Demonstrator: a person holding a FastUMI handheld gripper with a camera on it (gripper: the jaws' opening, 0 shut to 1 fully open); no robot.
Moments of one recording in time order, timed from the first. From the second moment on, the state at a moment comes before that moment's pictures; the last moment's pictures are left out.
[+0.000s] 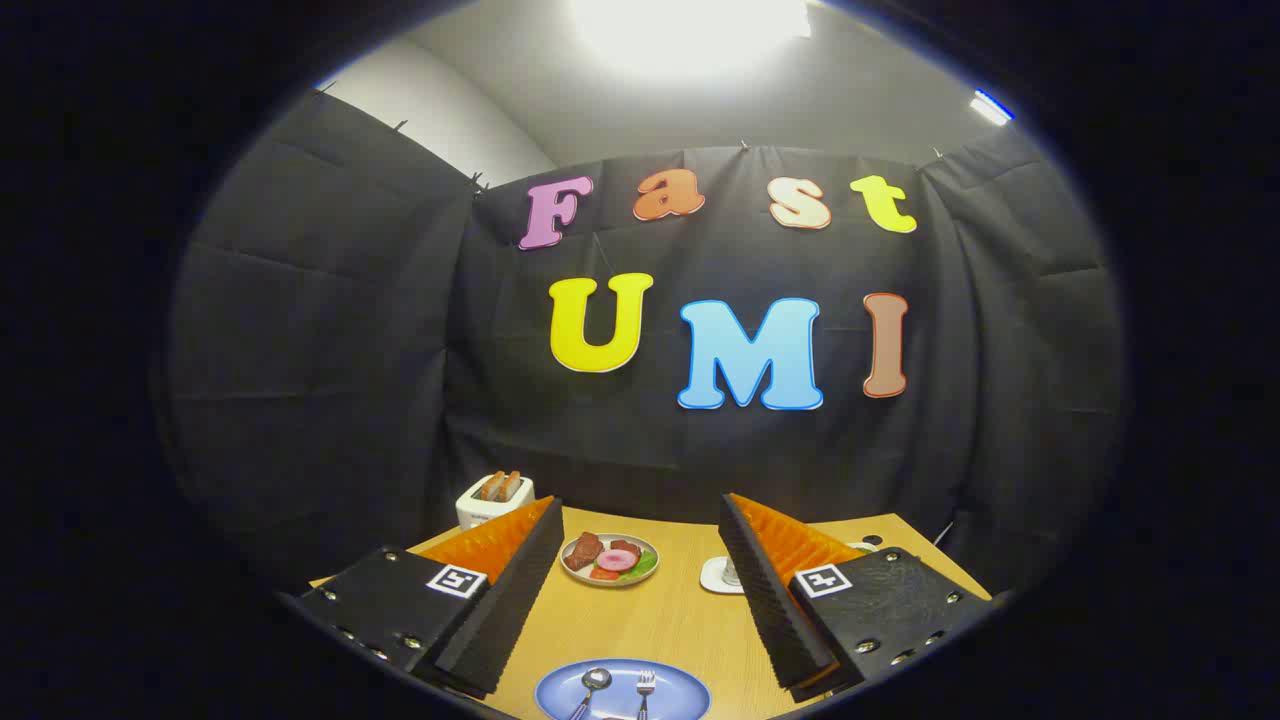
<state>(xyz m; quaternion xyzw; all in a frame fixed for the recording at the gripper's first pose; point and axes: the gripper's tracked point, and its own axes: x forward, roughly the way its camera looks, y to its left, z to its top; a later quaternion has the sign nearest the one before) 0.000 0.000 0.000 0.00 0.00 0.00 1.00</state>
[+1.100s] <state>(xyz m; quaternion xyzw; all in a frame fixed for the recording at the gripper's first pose) -0.007 -0.030 0.005 0.00 -0.01 -0.06 1.00</state>
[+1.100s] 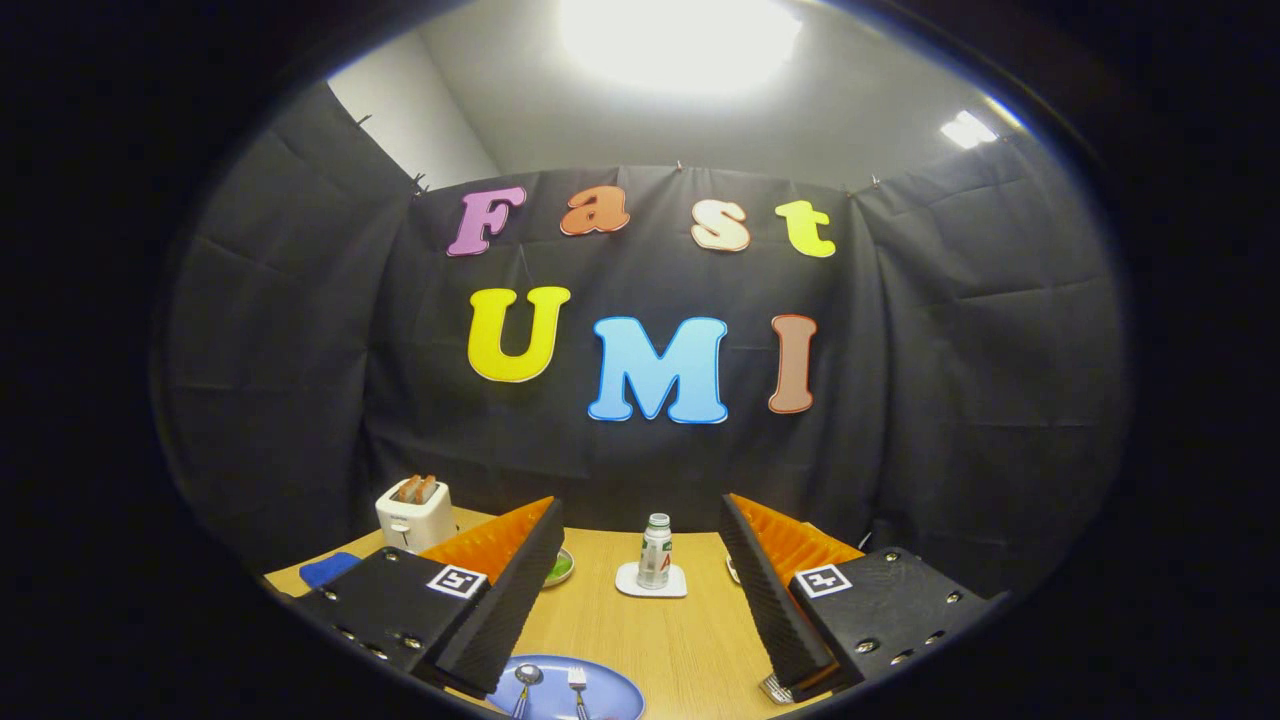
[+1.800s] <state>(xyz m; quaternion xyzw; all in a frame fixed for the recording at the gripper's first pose) -0.007 -0.019 -0.036 -0.03 0.06 -0.05 1.00</state>
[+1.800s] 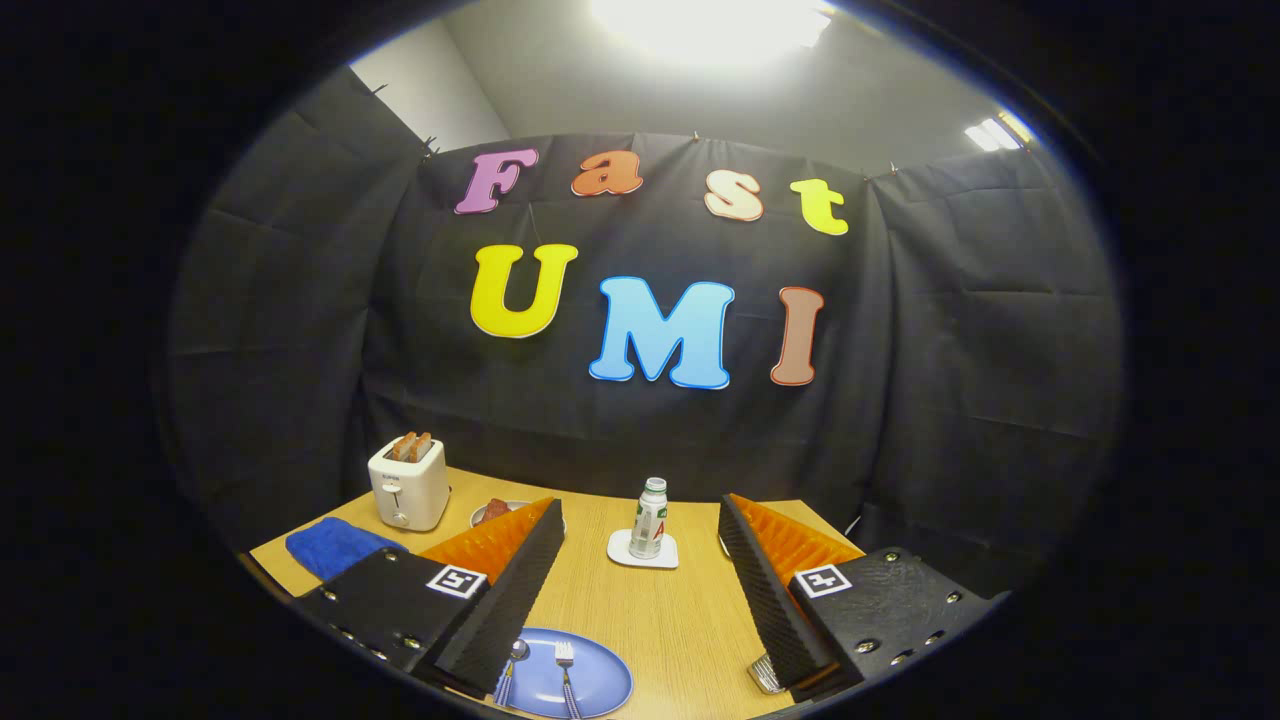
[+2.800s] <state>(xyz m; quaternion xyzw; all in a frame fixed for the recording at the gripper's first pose) 0.001 -0.010 -0.079 -0.02 0.13 -0.04 0.99</state>
